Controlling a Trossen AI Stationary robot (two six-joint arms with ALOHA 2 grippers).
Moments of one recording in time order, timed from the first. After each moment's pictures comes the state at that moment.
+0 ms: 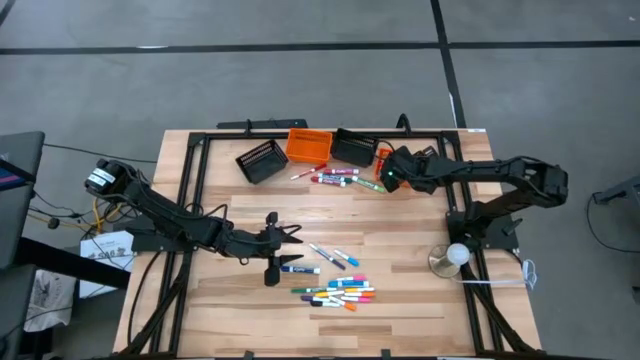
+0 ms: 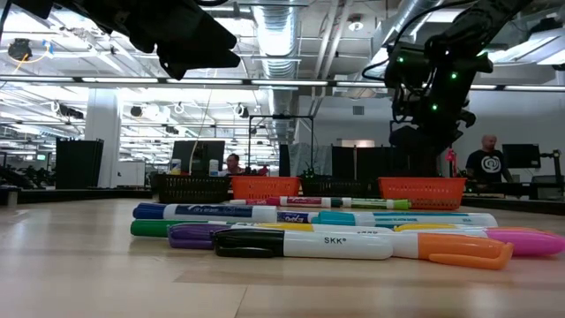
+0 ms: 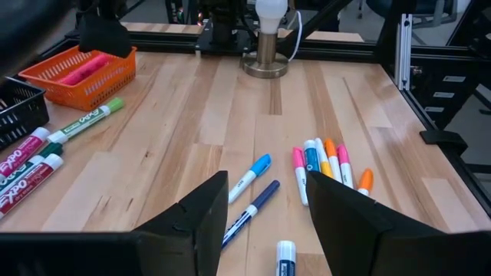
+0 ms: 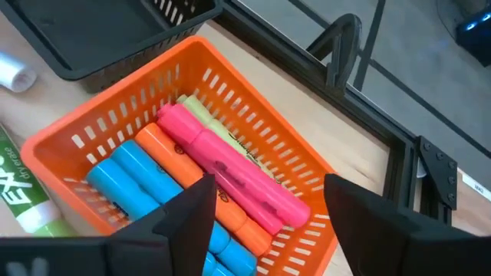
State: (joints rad) left arm -0.45 1.35 0.63 0.34 -0.44 -0.17; right arm -0.39 1.34 0.71 -0.57 0.68 0.41
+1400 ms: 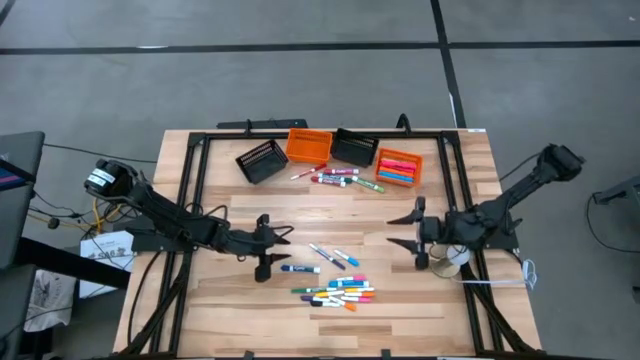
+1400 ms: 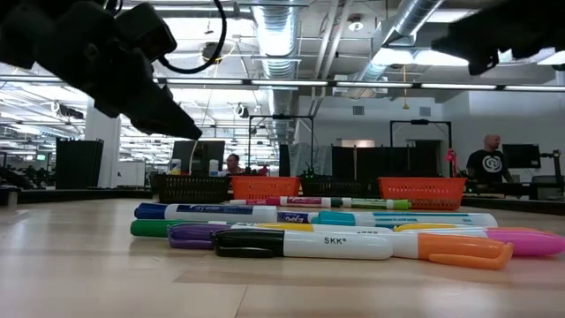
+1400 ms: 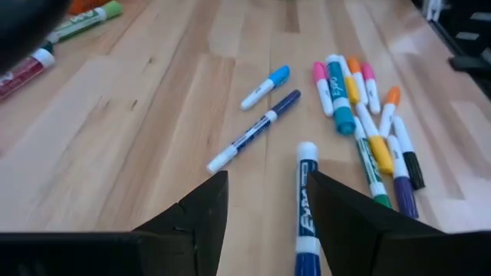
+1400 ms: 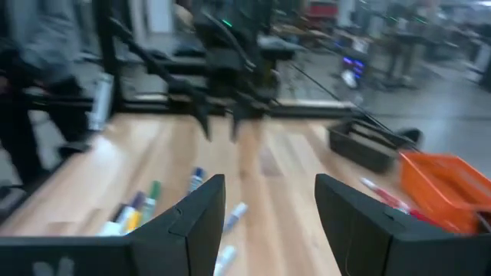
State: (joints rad) left arm -0.41 1.35 0.41 0.41 -0.36 -0.26; right arm 0.58 0.74 0.24 0.36 0.62 -0.03
